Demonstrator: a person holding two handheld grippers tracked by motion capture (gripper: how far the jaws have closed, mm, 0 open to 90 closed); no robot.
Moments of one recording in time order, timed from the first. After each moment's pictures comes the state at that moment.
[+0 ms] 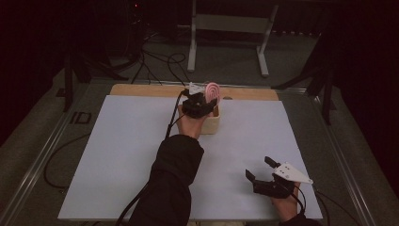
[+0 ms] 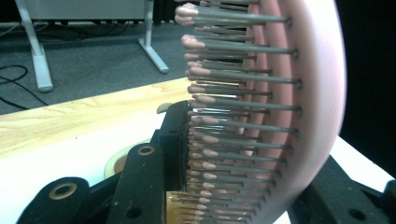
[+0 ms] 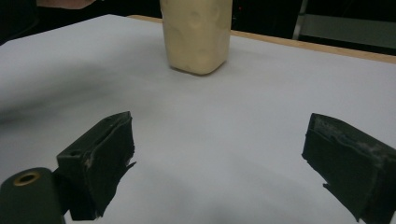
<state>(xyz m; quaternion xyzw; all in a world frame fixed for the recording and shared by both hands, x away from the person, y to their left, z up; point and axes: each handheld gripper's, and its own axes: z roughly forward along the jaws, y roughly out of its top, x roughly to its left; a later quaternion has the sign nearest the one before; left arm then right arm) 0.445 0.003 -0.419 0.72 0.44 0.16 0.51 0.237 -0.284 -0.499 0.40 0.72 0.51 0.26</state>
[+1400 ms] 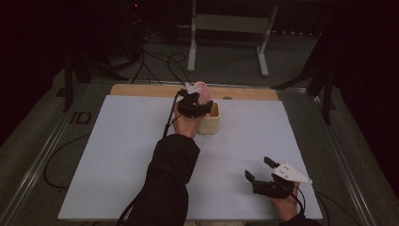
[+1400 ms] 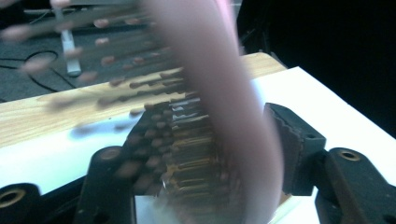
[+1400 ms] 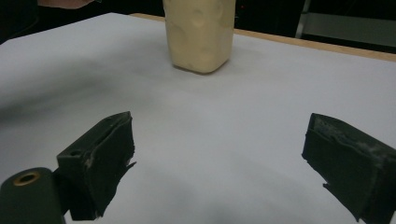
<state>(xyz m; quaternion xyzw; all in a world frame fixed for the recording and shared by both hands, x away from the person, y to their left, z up) 0.451 0.013 -0.422 0.73 0.46 0.18 0.47 0.237 -0.283 -0.500 0.40 0.72 0.51 0.26</state>
